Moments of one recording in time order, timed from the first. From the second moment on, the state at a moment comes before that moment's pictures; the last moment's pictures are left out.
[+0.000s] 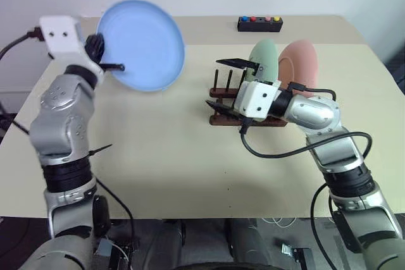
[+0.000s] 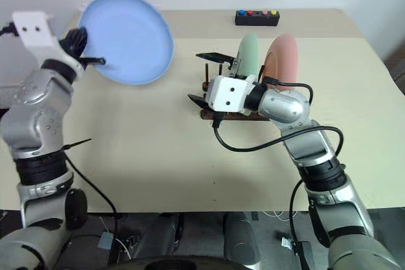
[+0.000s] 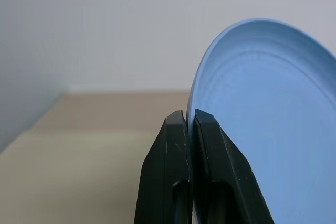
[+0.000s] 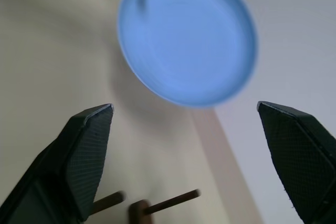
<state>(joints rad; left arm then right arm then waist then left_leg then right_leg) -0.71 0.37 0.23 -0.26 -0.26 0.67 -0.03 -0.62 -0.54 0.23 -0.19 -0.12 -0.06 0.70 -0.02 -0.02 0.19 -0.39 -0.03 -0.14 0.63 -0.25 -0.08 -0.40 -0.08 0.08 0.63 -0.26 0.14</state>
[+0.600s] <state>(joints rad) -0.83 0.16 0.09 -0.40 -0.25 0.76 0.04 -0.68 -0.49 0.28 -0.06 -0.35 -0.20 0.57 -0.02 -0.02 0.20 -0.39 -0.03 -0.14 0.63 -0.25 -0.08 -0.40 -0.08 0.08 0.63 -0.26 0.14</state>
